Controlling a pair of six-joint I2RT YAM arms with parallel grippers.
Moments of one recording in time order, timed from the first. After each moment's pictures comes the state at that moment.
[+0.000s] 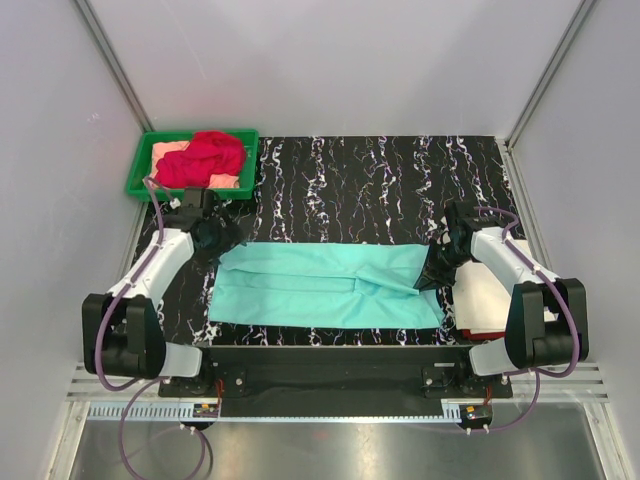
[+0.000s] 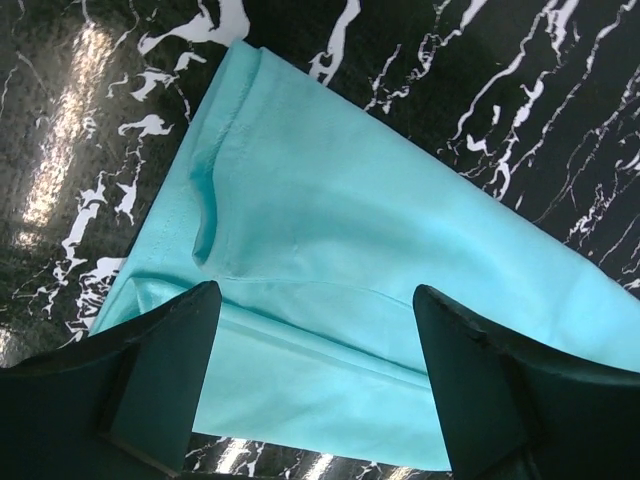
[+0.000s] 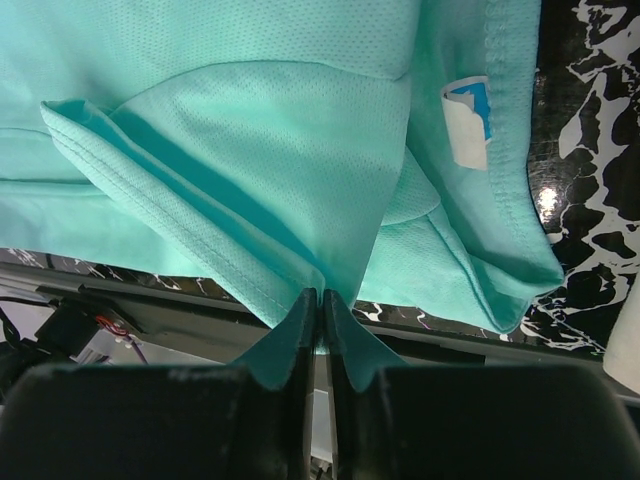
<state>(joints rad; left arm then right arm) -0.09 1.36 0.96 -0.67 0.00 -0.70 0.10 1.44 0.91 -0.88 -0.36 0.48</state>
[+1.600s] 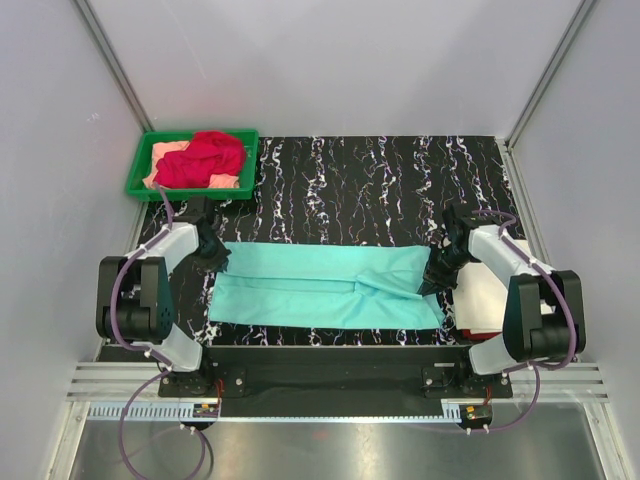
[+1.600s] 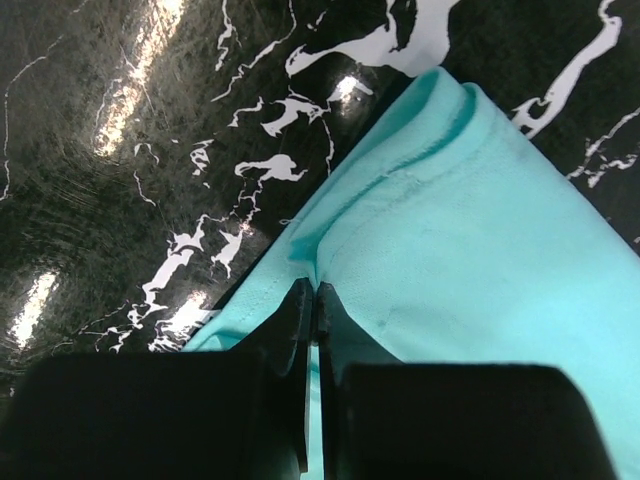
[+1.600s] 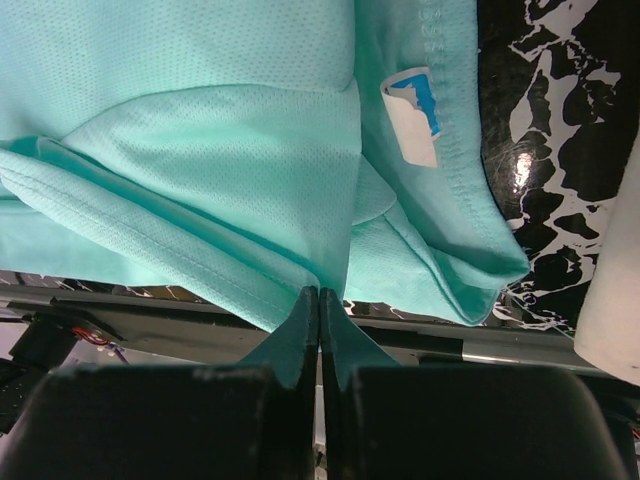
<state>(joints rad) -0.01 1.57 0.91 -0.63 -0.08 -0.67 0.10 1.47 0.91 -0.92 -0.30 0.48</state>
